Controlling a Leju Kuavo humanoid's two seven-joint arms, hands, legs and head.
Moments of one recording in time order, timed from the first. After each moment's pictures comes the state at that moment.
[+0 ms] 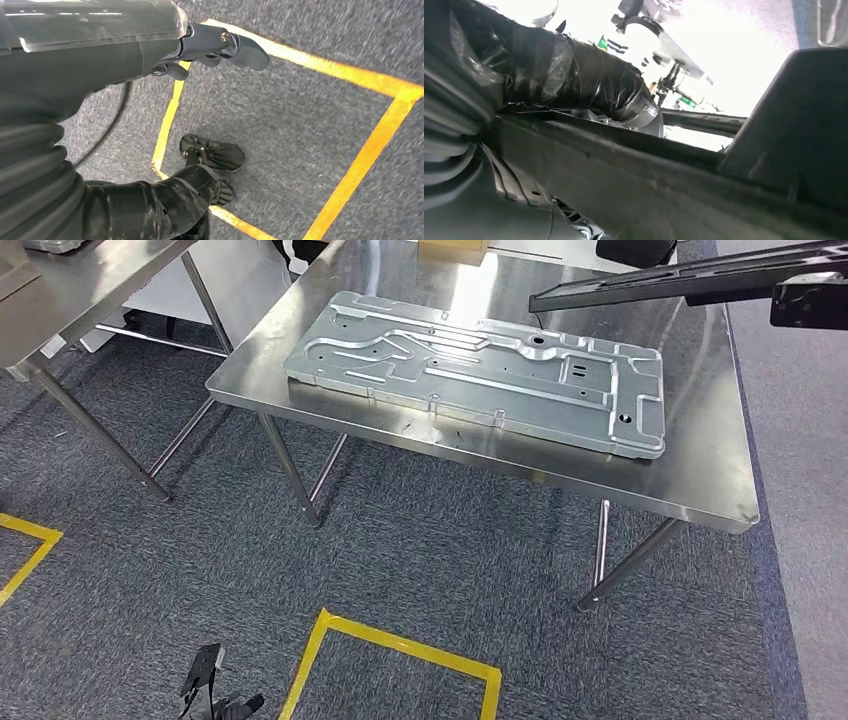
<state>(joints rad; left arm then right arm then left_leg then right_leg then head) -0.02 0.03 -0.18 -0.15 0.26 0.20 -0.09 -1.66 -0.88 1.09 -0.82 0.60 0.39 0.14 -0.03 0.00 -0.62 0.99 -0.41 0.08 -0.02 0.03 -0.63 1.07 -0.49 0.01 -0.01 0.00</state>
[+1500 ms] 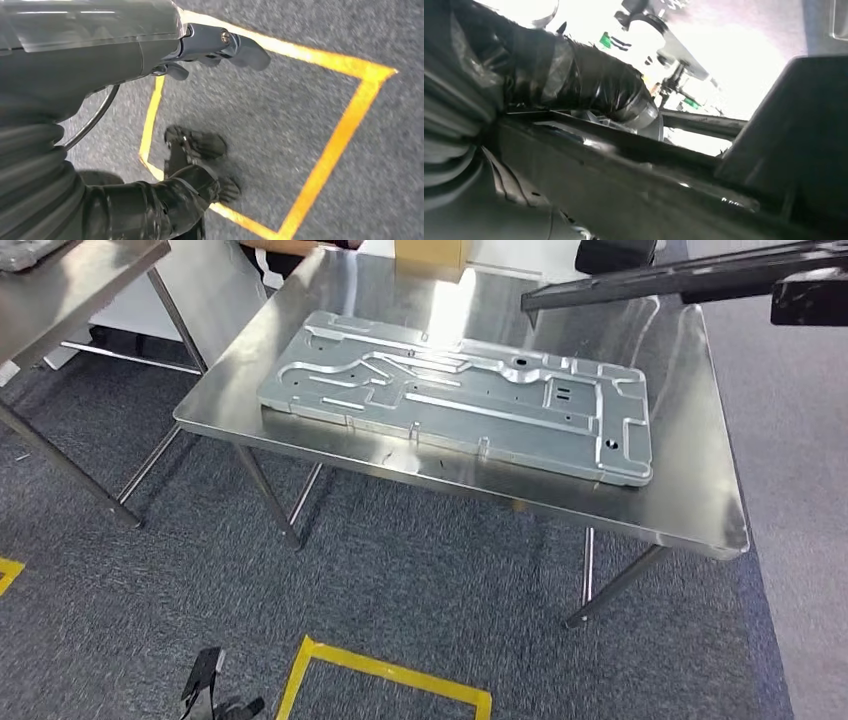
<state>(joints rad) -0.03 0.02 -0.18 -0.15 0.26 0.19 -0.08 -1.69 -0.89 1.11 -0.84 0.59 0.43 0.12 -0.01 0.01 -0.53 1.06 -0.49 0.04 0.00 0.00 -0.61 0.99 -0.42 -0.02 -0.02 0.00</state>
